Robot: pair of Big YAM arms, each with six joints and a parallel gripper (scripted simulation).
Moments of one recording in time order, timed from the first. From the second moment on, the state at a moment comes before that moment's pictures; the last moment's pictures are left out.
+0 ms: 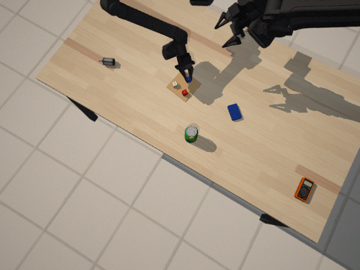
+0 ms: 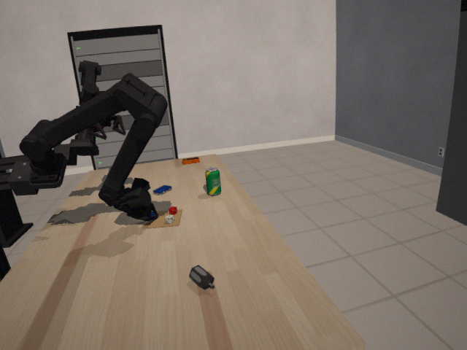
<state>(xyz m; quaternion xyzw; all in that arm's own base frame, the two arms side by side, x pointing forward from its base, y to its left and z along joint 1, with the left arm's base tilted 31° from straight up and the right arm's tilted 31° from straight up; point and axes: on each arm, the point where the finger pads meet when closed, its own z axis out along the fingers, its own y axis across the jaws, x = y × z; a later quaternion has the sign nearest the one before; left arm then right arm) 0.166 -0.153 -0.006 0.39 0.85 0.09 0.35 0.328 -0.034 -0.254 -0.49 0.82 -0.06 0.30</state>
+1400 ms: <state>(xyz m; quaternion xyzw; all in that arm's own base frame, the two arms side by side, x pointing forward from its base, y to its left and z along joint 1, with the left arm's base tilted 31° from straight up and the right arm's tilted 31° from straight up) 0.166 -0.153 -0.006 0.39 0.85 0.09 0.35 0.330 -0.019 -0.219 -0.49 0.81 -0.07 0.31</state>
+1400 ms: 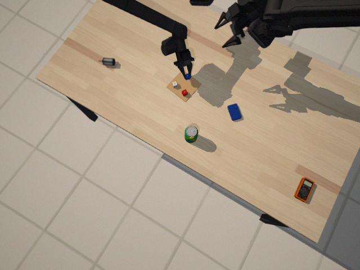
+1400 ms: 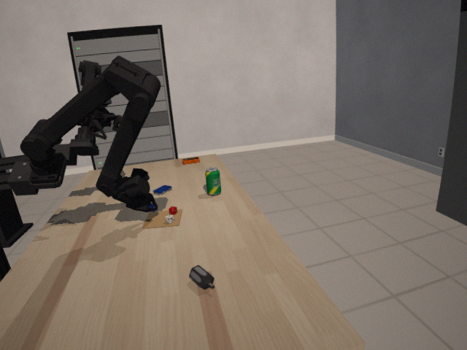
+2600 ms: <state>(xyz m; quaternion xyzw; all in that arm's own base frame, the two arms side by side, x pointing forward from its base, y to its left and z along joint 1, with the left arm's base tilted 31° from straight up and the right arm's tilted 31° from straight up) 0.166 -0.153 -0.006 0.39 0.85 0.09 0.35 0.328 -0.035 -0.253 -0.48 0.82 -0.06 0.31</state>
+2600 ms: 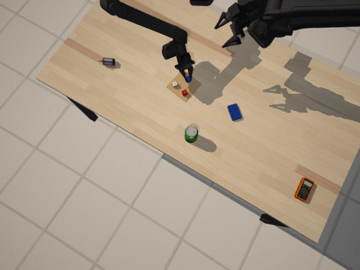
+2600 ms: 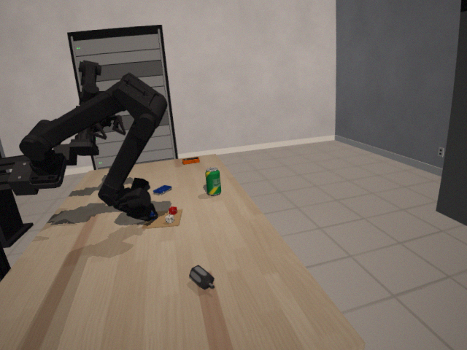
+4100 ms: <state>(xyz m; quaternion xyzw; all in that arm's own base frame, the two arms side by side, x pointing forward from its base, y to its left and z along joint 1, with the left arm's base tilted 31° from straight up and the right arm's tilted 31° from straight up) 0.166 -0.153 -0.006 0.39 0.85 0.09 0.35 0.293 -0.034 -0.171 -0.48 0.83 -0.08 0.28</state>
